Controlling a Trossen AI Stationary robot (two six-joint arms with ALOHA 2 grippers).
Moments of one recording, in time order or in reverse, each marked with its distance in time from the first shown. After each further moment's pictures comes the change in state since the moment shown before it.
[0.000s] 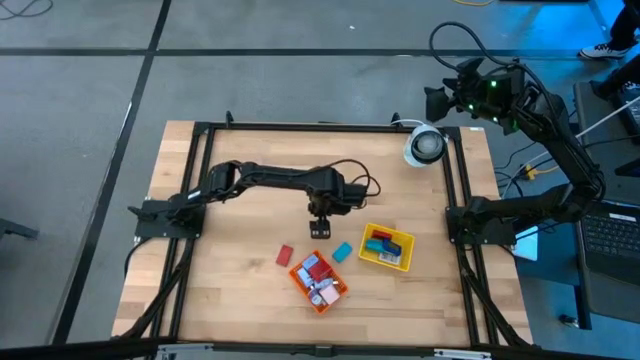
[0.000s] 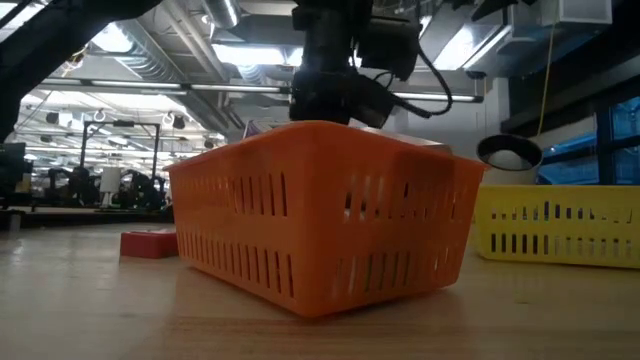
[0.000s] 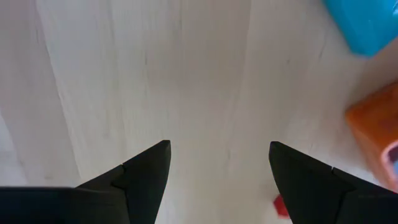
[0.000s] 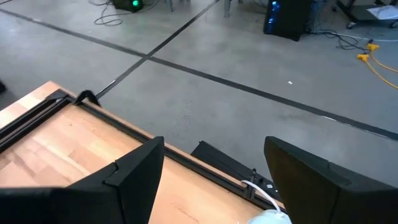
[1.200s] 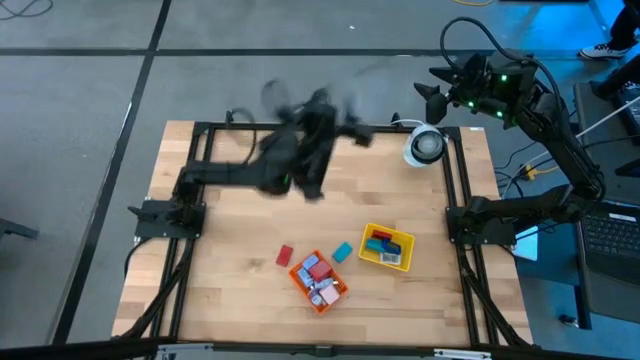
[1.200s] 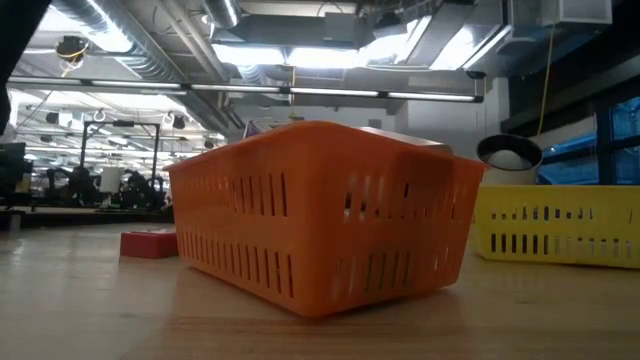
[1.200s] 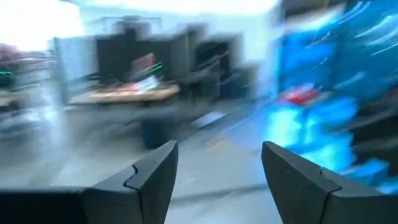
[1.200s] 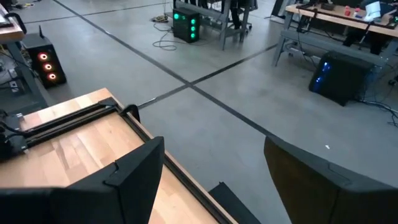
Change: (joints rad) left arm -0.168 -0.274 0.293 1.591 -1.515 0.507; right arm -0.019 0.000 0.000 0.187 -0.216 -0.258
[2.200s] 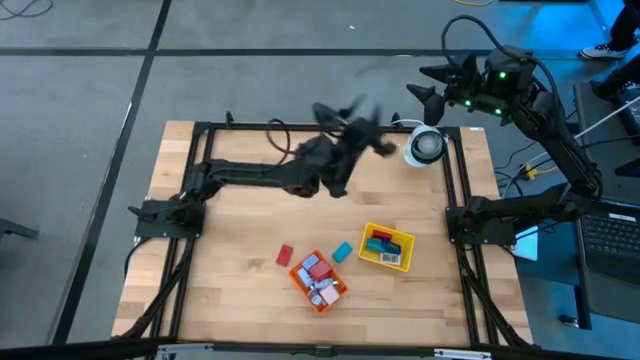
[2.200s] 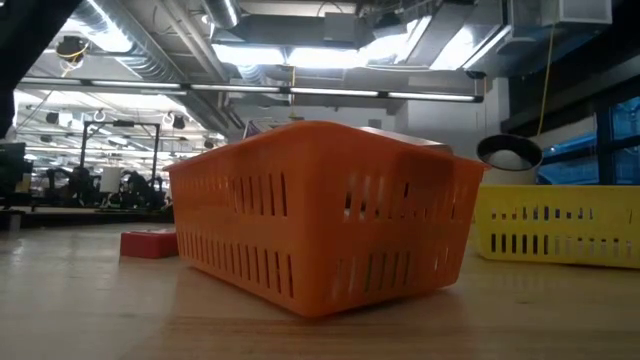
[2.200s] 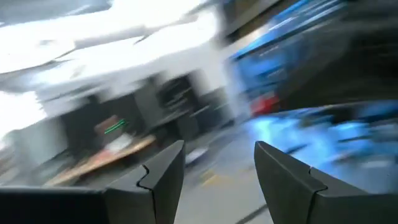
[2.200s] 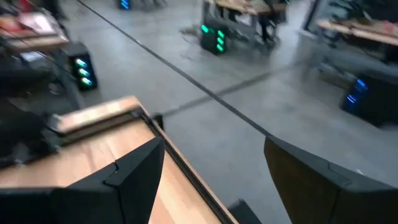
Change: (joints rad) left arm 0.092 0.093 -0.194 0.256 0.318 0.271; right arm 0.000 0.016 0.000 0.068 -0.133 -0.030
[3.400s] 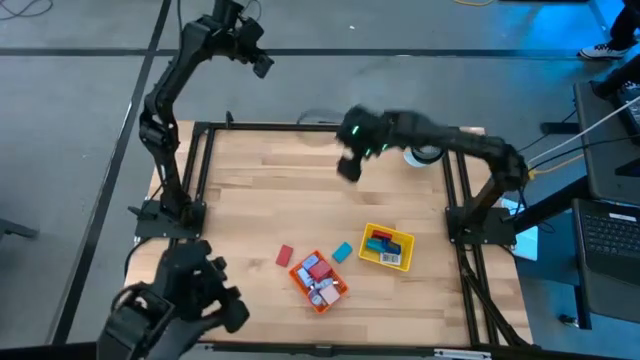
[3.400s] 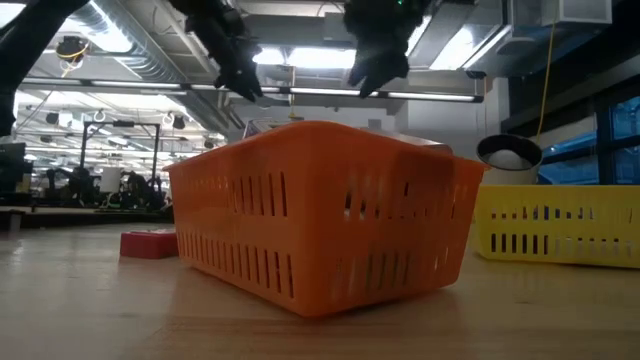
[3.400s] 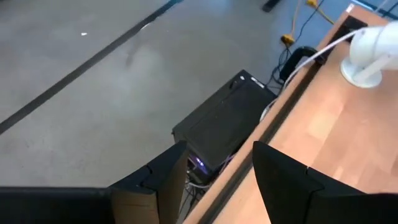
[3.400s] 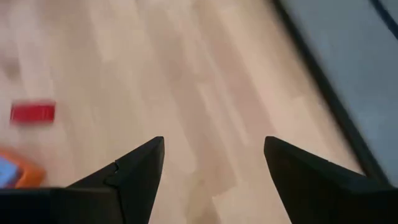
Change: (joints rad) left arm 1.155 -0.218 -0.002 -1.536 1.492 -0.496; right arm 0.375 0.545 0.000 -0.167 0.067 0.133
